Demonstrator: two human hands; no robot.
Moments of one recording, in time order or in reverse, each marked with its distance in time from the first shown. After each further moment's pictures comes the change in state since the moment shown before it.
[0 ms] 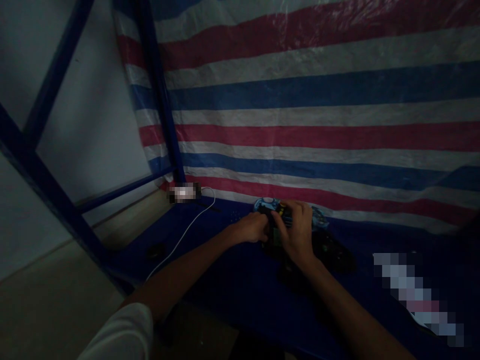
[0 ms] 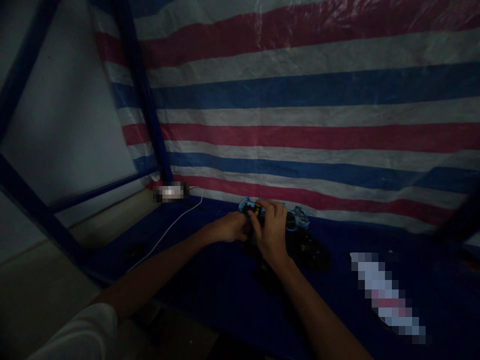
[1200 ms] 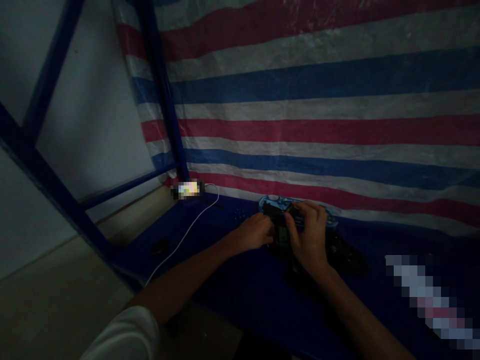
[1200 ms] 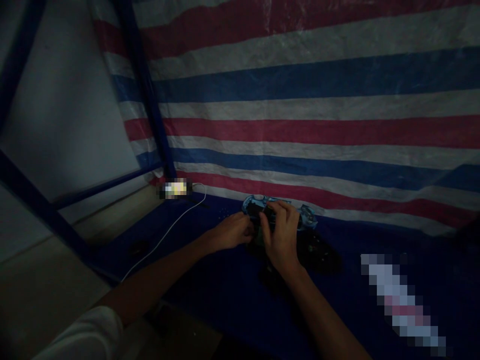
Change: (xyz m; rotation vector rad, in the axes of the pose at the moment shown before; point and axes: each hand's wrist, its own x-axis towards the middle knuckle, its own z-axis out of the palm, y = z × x) left_hand -0.020 0.004 0.009 0.134 0.062 0.044; right_hand -0.005 -0.001 -0.011 -0.015 0.011 0.008
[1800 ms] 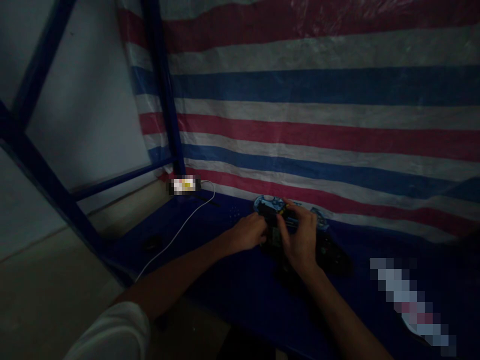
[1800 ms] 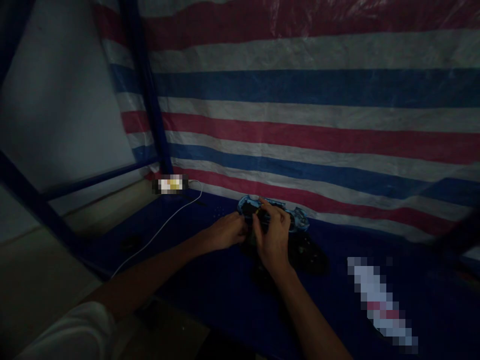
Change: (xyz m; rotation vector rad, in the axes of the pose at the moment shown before) left_hand -0.004 0.001 0.005 -0.004 0.026 0.027; right_hand -0.001 -0.003 -0.001 0.015 -0.031 -0.019
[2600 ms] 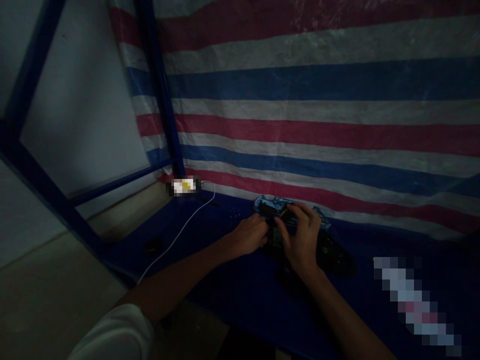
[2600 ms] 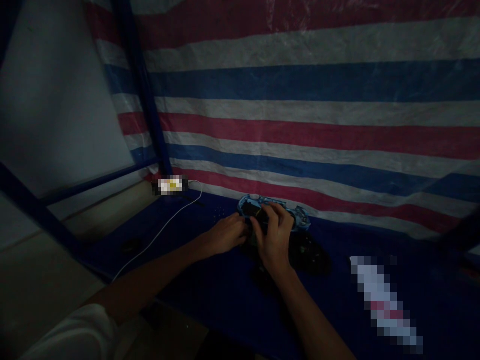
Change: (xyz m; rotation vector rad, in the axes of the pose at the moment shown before) left_hand -0.006 0.009 -0.005 0.032 -0.009 -0.011; right_hand -0.003 0.003 0.002 -0.079 0.023 -0.006
